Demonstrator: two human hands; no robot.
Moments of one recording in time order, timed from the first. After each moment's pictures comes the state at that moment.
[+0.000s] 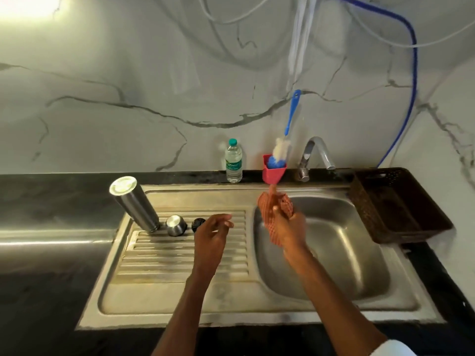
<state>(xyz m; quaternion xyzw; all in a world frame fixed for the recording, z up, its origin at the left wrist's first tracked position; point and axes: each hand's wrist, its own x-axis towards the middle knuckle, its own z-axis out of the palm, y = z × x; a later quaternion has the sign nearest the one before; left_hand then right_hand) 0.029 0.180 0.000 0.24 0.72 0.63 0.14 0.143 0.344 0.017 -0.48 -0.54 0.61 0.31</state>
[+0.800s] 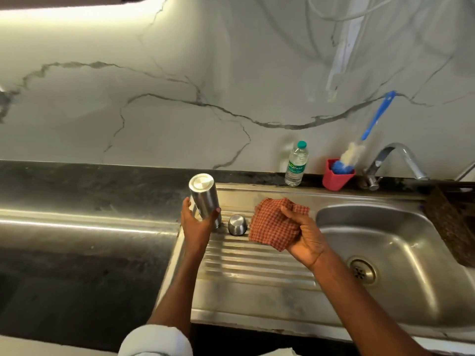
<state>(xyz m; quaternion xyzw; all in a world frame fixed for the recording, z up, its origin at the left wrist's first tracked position) -0.151 0.052 -0.018 0.07 0.78 0.61 0.12 0.043 0.234 0.051 -0.30 -0.22 0.92 0.12</state>
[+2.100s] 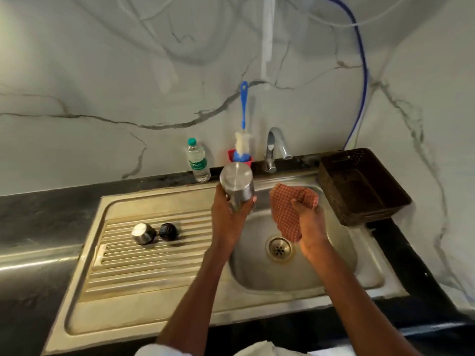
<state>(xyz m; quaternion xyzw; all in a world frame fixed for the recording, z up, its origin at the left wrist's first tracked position) 0.102 0.310 0.043 0.27 0.74 0.60 0.16 0.252 0.406 0.059 -0.50 -0.37 0.70 0.36</state>
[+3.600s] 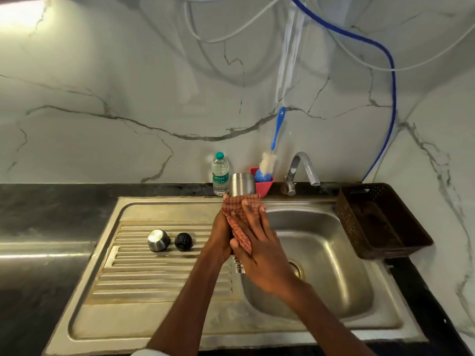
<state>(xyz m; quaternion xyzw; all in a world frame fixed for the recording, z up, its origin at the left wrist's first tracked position) 0.040 0.279 0.063 0.06 0.46 0.72 0.52 0.175 0.311 0.069 -0.19 -0.94 0.25 0.14</state>
